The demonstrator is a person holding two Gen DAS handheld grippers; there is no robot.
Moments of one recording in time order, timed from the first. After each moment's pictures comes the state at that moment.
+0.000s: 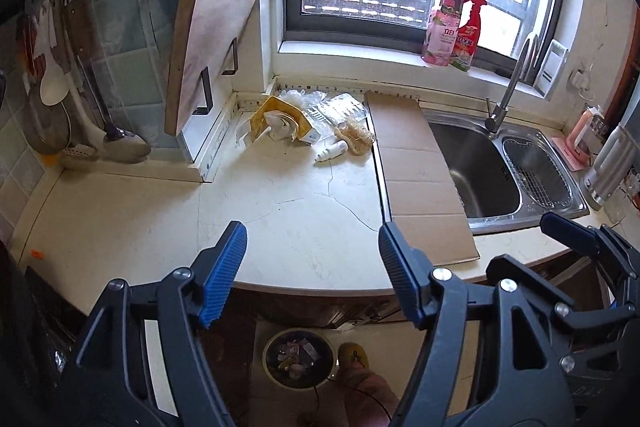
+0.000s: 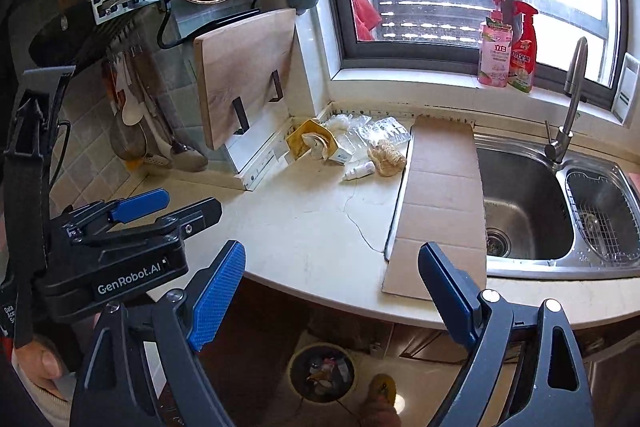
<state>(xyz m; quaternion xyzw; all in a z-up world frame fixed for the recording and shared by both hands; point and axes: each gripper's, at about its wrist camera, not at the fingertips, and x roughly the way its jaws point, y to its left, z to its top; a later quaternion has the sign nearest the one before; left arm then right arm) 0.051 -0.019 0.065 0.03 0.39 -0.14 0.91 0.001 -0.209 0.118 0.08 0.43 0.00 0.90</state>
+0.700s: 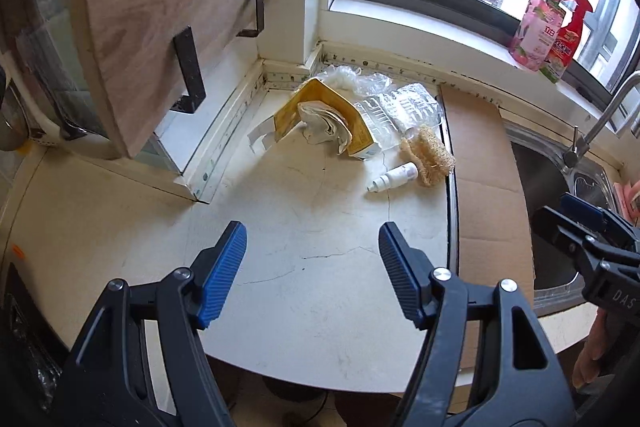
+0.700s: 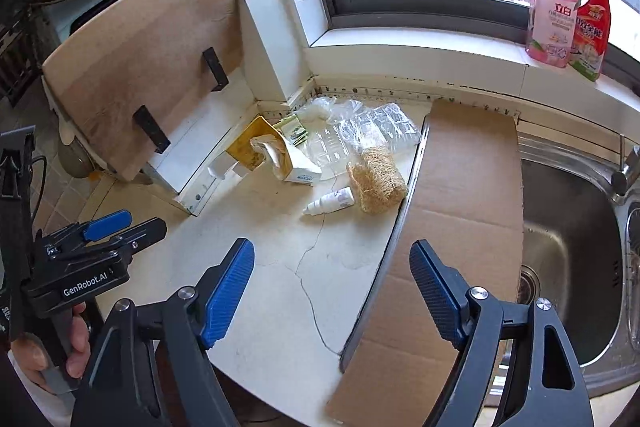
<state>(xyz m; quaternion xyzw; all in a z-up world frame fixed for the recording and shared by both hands) 0.276 -0.042 -0.032 -0.01 0.47 -0.06 0.88 0.281 -0.326 -0.025 0.11 0.50 0.05 0.86</state>
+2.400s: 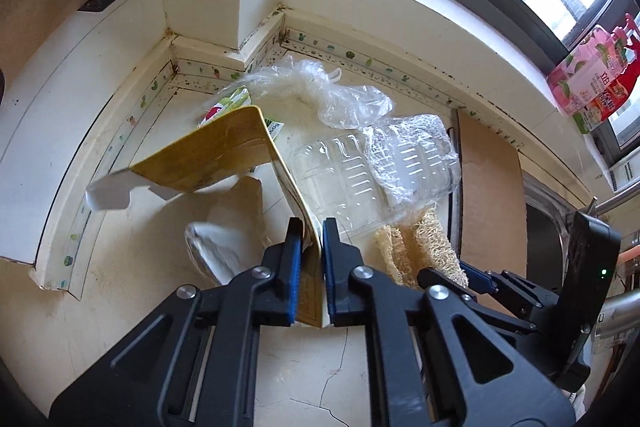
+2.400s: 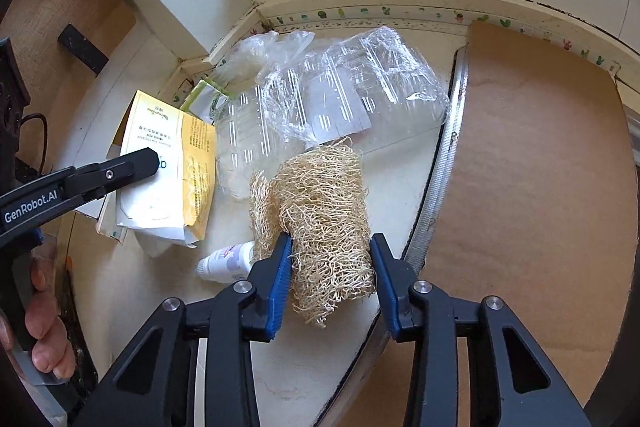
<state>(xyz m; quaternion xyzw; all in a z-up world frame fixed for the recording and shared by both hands) 0.471 -0.105 -0.128 -0.09 0.53 -0.09 0.84 0.450 -0.363 -0.230 0.15 0.59 0.09 0.79</state>
